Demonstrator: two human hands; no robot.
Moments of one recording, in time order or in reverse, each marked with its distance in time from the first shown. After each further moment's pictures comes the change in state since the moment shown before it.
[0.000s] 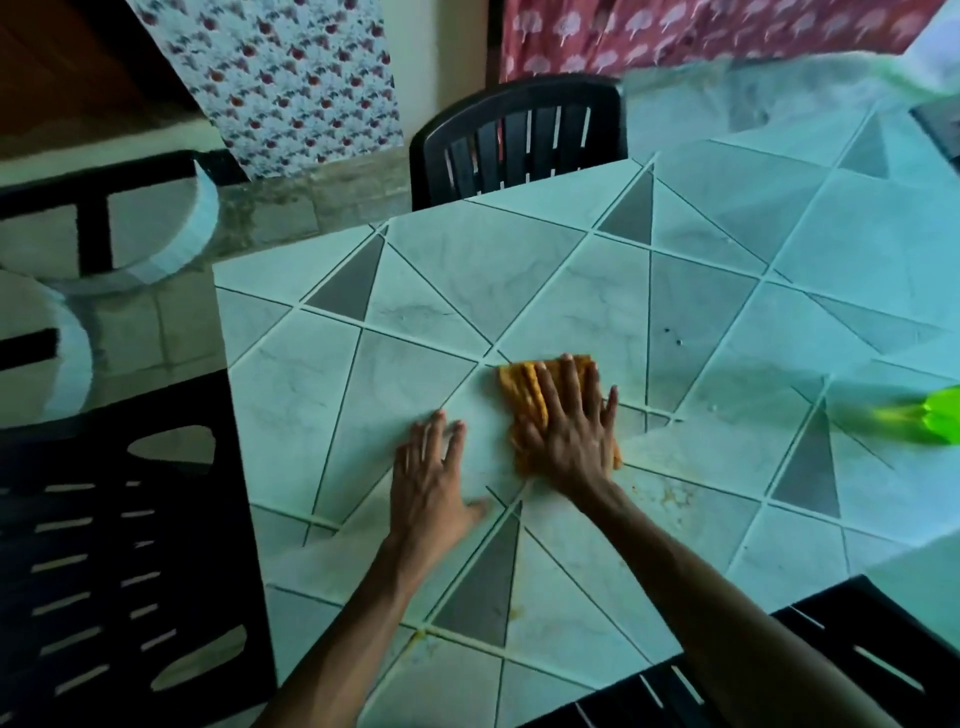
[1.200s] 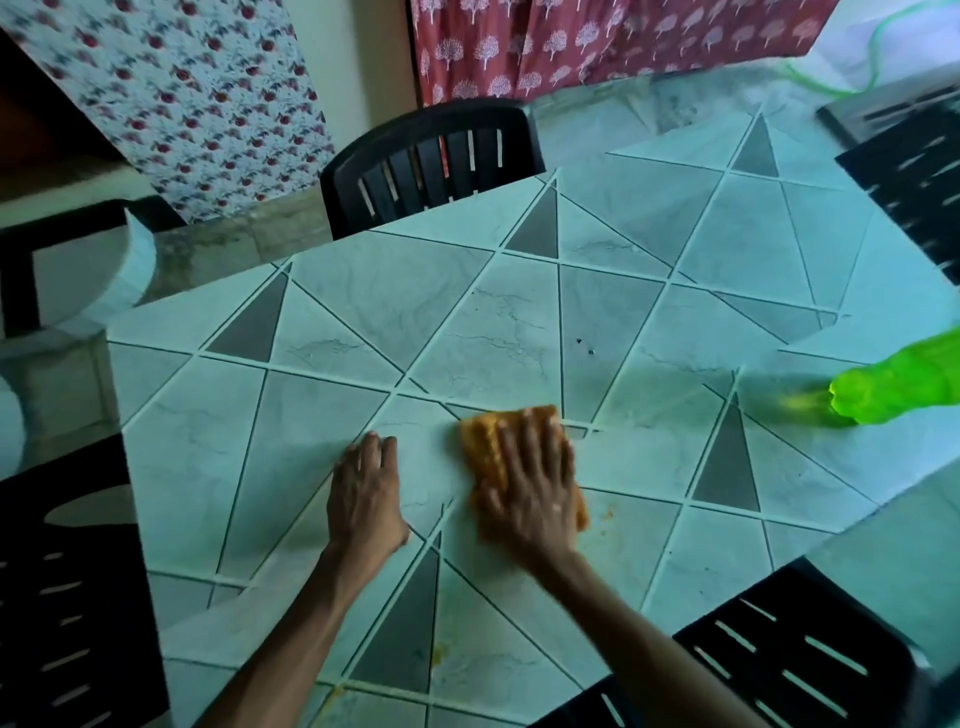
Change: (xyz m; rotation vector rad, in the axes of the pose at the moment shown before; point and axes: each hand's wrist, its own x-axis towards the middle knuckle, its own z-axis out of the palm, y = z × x) left_hand 0.027 0.051 -0.023 0.099 -0.113 -0.077; right_hand -0.059 0.047 0.003 0.071 0.082 0.050
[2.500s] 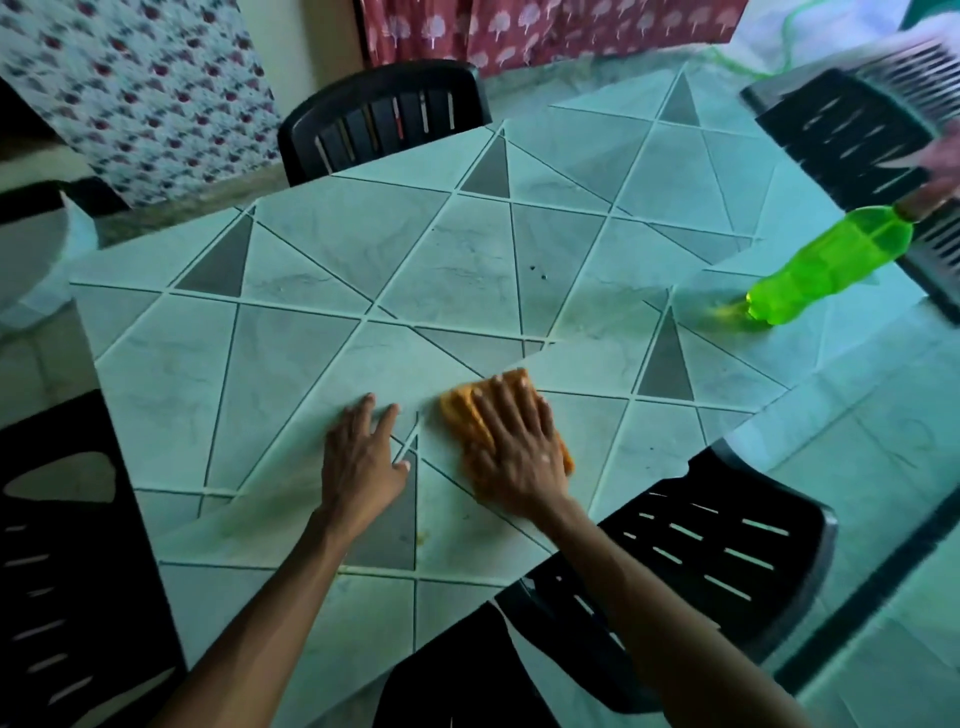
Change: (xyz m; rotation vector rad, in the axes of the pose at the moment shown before) left_hand -0.055 -0.008 0.056 -0.105 0.094 0.128; right_hand -0.079 0.020 -0.008 -0.043 -0.090 -0.075
